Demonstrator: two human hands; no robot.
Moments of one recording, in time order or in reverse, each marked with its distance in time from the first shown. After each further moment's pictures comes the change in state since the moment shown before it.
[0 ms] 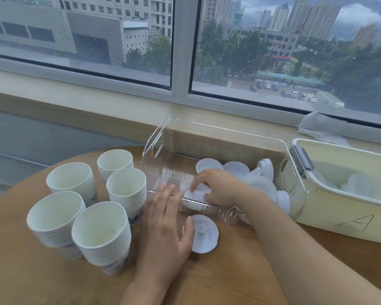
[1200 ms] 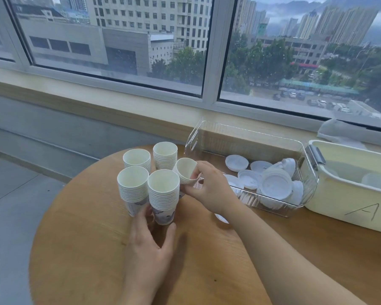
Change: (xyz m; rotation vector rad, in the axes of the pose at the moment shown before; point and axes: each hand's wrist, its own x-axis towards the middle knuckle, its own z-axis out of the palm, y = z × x) left_hand -0.091 -0.011 -0.114 -0.243 0.158 -0.479; right_hand -0.043 -0.127 0.037 0.508 0.583 -0.174
